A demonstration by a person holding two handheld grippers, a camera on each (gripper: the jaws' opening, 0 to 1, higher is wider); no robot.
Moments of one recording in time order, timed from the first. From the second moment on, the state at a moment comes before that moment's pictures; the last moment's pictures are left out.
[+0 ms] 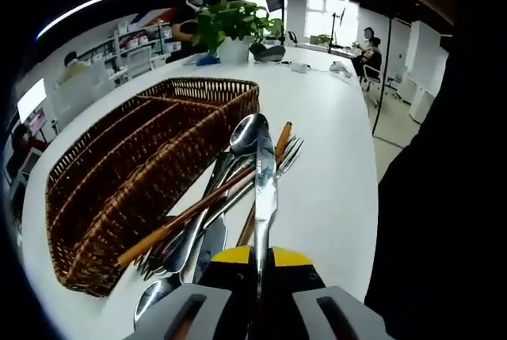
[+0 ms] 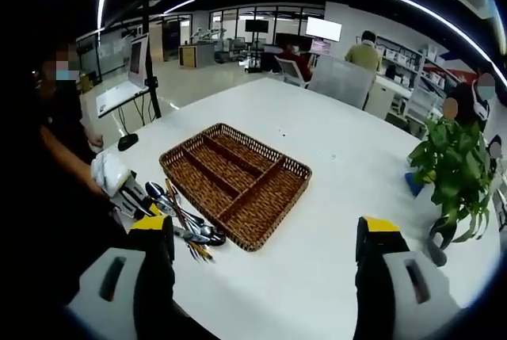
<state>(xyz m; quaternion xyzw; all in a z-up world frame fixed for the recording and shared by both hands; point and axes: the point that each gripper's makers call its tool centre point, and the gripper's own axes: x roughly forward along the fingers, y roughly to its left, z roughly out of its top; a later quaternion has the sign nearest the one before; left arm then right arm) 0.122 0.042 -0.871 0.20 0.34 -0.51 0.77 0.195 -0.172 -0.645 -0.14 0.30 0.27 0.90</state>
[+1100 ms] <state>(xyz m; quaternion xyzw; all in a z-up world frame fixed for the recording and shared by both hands) 0.135 0.056 -0.806 0.26 0.35 -0.58 0.69 0.181 -0.158 -0.662 -0.12 0.32 0.30 0.89</state>
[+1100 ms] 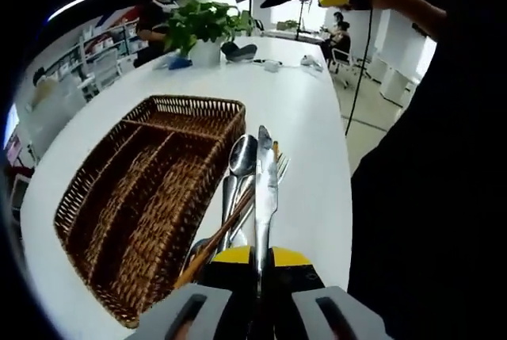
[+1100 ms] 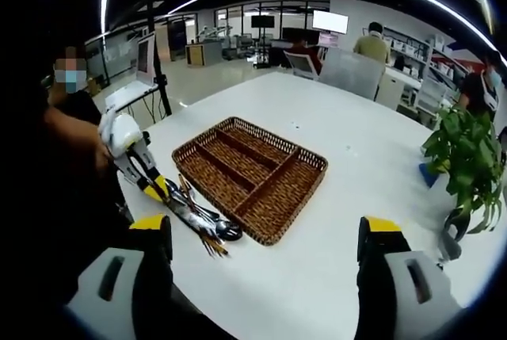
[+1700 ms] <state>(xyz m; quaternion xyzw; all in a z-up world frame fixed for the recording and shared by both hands) 0.160 0.052 -0.725 0.33 0.30 -0.61 0.65 0.181 -0.158 -0.664 -0.13 0.32 0.31 0.89</state>
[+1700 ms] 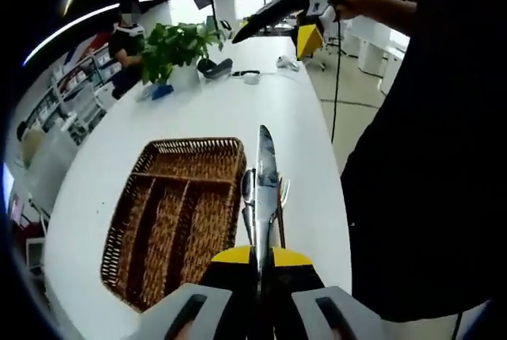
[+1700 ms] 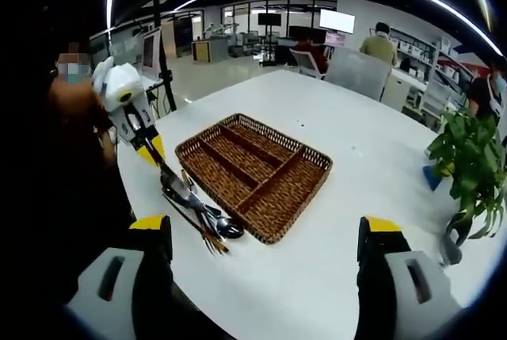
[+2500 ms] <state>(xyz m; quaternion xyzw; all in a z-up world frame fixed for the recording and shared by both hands) 0.181 0.064 -0.676 0.37 0.28 -0.61 0.64 0.181 -0.150 -0.665 -0.12 0.31 0.33 0.88</state>
